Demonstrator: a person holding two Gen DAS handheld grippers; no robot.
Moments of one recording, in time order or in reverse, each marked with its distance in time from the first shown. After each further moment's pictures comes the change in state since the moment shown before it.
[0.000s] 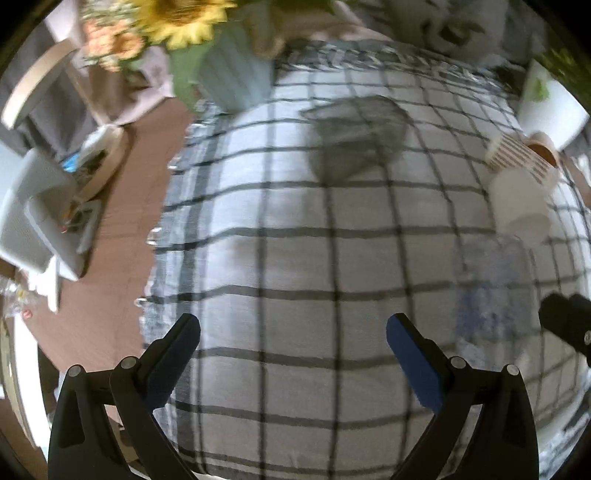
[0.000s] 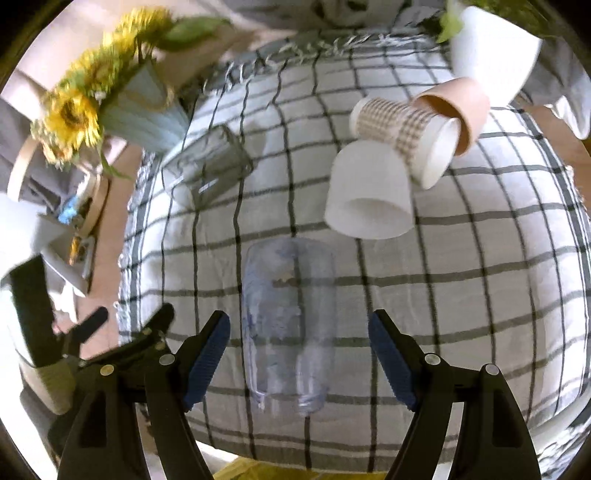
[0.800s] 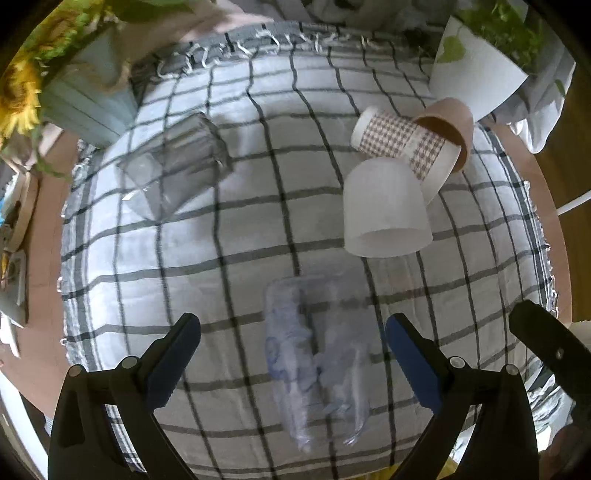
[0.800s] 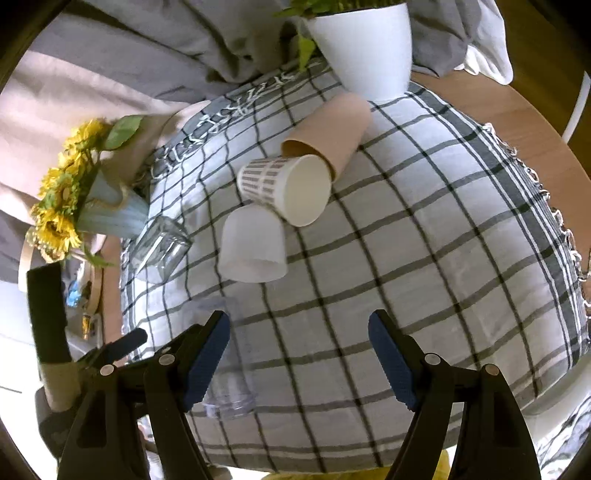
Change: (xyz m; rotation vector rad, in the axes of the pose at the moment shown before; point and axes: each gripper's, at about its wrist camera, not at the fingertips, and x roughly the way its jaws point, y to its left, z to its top) left arm -0.004 -0.112 0.045 0.101 0.115 -0.187; right arm -0.049 -0.107 0.008 0.245 -0.122 0.029
